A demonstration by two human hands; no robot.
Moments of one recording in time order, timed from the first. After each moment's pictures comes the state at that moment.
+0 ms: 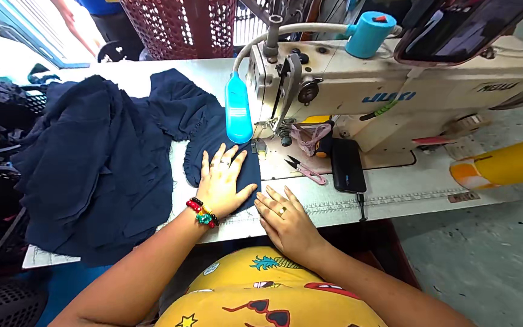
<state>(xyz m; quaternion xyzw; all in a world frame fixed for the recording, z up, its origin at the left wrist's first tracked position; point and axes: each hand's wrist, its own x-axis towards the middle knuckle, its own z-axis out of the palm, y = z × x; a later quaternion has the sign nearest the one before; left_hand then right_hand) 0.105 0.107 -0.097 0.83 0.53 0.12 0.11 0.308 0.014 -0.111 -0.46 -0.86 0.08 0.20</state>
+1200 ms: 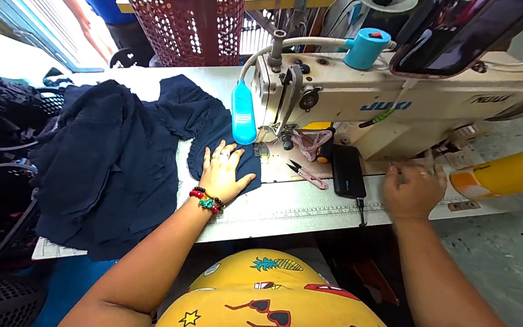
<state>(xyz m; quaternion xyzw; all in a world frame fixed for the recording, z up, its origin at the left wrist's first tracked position) 0.105 0.128 -0.096 0.81 0.57 0.11 0.11 0.532 0.071 -0.117 -0.73 -0.62 -0.16 0.24</state>
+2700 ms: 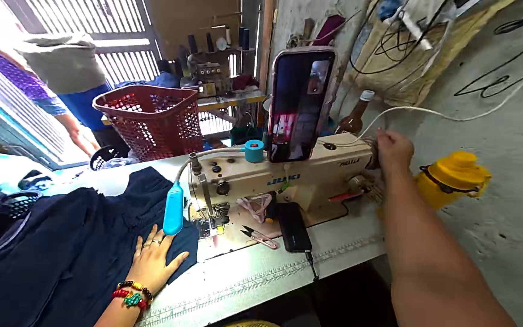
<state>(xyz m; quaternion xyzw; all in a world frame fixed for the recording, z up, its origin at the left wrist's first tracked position) 0.052 0.128 -0.089 0.79 0.61 0.07 0.10 0.647 0.179 0.033 -0.77 -0.41 0.03 0.48</state>
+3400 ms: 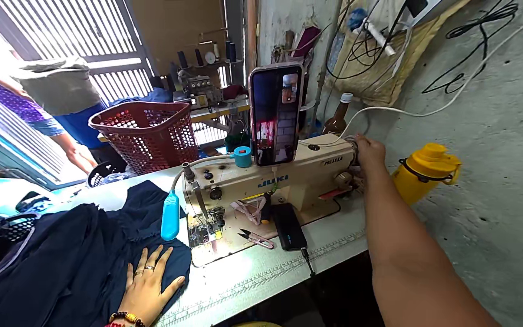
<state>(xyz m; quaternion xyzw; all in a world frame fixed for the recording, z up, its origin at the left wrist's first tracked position) 0.042 0.090 -0.086 0.80 0.60 0.07 0.06 0.643 0.183 0.017 -0.75 -0.35 0.11 0.55</state>
